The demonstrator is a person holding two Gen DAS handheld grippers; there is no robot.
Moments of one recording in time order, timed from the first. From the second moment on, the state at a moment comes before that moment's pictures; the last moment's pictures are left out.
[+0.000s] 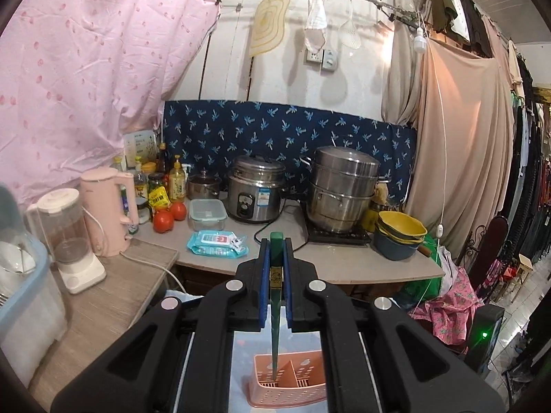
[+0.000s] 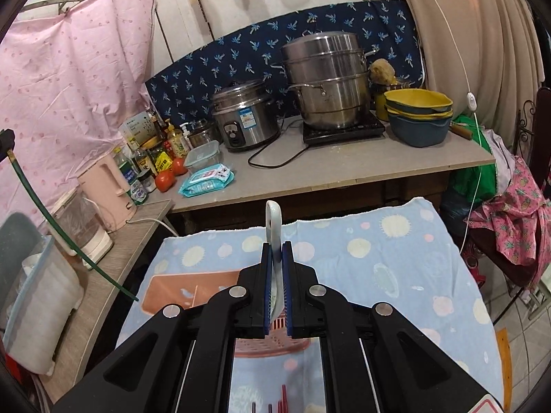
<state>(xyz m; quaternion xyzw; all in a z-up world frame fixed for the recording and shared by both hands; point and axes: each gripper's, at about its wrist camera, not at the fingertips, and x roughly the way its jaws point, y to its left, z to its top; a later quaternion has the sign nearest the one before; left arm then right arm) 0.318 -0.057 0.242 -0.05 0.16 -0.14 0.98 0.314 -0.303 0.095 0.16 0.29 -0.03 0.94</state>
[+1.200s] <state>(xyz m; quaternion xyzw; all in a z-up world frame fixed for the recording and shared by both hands) 0.320 -0.026 0.156 -0.04 0.22 -0.09 0.97 0.302 -0.296 0.050 0.14 0.32 -0.05 0.94</state>
